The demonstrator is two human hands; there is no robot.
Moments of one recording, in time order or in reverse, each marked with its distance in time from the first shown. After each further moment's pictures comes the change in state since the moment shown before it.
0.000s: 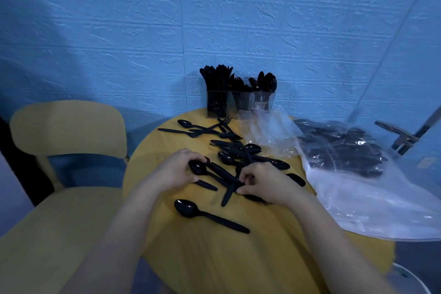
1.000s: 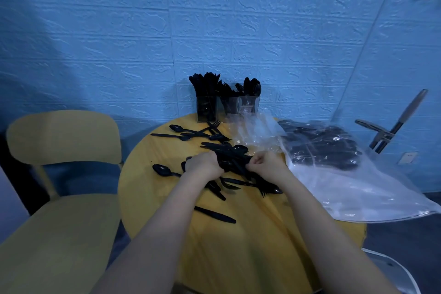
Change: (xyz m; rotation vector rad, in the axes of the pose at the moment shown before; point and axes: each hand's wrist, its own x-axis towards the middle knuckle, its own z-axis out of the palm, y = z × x) left_hand 0.029 0.084 0.032 0.177 -0.032 -0.260; right_hand -0.004 0.030 -0.012 0.399 0.293 0.329
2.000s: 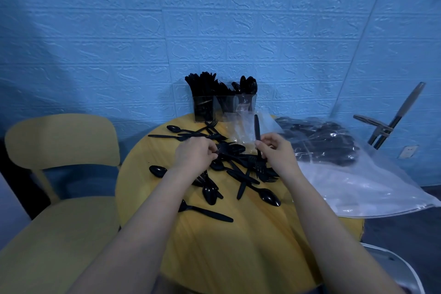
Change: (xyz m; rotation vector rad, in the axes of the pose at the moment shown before) left_hand -0.007 -0.009 -0.021 -0.009 0.326 0.177; right_hand -0.007 0.003 -0.016 0.463 0.281 -0.140
